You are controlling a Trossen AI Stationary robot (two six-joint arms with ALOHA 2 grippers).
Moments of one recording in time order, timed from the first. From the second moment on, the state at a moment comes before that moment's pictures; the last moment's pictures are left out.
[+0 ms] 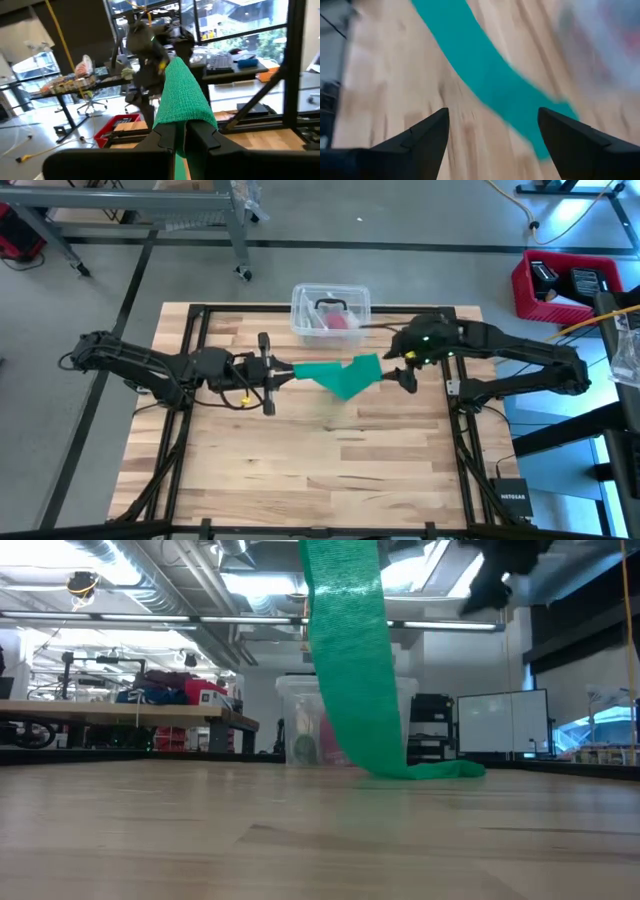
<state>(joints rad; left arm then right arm) -0.18 1.15 0.94 0.28 -0.36 0.23 -0.23 1.01 1.05 -0.81 -0.20 0.08</state>
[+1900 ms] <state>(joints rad) -0.20 1.15 0.97 0.13 -0.19 0.24 -0.15 1.22 1.17 0.05 -0.10 -0.47</state>
